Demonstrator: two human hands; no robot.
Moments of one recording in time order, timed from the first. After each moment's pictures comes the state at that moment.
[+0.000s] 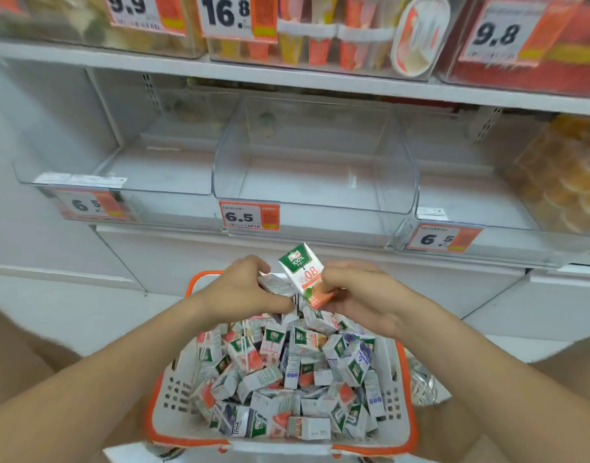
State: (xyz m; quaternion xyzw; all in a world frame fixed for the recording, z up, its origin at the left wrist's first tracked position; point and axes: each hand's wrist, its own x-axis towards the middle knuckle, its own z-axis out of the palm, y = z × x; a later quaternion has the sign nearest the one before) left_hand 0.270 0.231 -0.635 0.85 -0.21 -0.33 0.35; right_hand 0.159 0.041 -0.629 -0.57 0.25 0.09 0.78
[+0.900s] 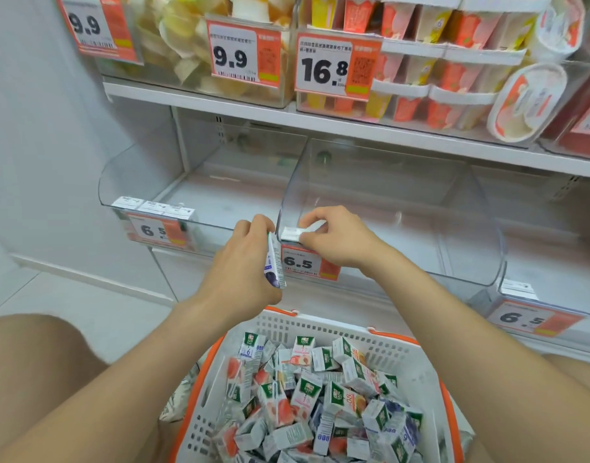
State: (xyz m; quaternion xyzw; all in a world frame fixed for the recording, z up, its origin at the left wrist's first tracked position) left_hand 0.344 0.269 -0.586 0.93 -0.25 0.00 0.26; right_hand 0.338 0.073 -0.570 -0.92 0.12 0.01 0.38
